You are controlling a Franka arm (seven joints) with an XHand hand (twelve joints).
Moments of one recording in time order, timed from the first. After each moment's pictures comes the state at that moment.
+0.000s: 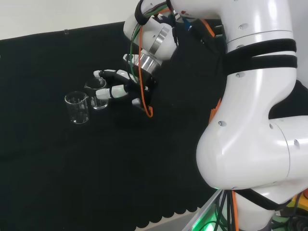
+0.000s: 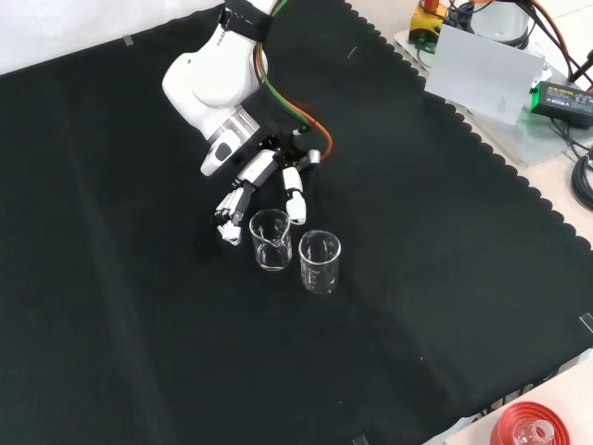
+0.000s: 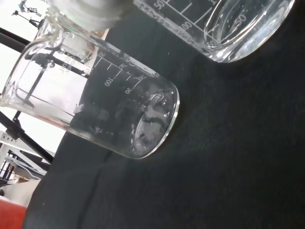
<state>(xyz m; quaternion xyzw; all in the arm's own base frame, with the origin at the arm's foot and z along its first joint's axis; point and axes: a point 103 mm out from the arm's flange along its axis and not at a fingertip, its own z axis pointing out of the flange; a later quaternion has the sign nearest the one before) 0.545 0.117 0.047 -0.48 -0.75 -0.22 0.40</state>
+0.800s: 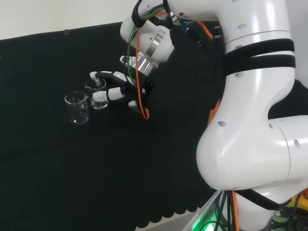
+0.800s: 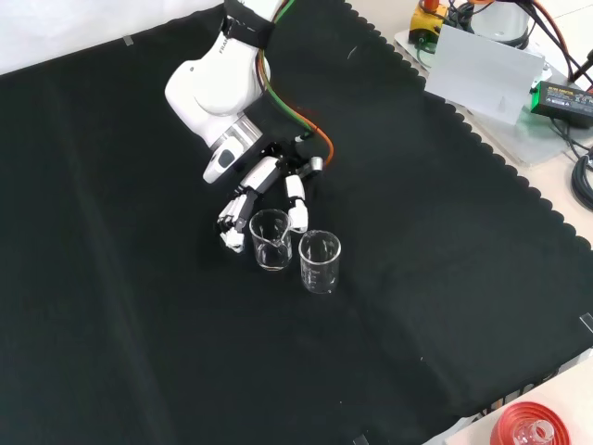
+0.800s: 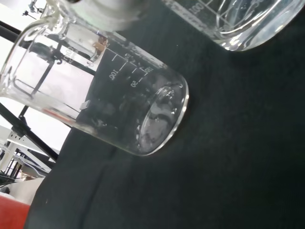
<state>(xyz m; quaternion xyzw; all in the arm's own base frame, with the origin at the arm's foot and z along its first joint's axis) 0.547 0.131 0.041 -0.47 -0.76 -0.22 0.39</state>
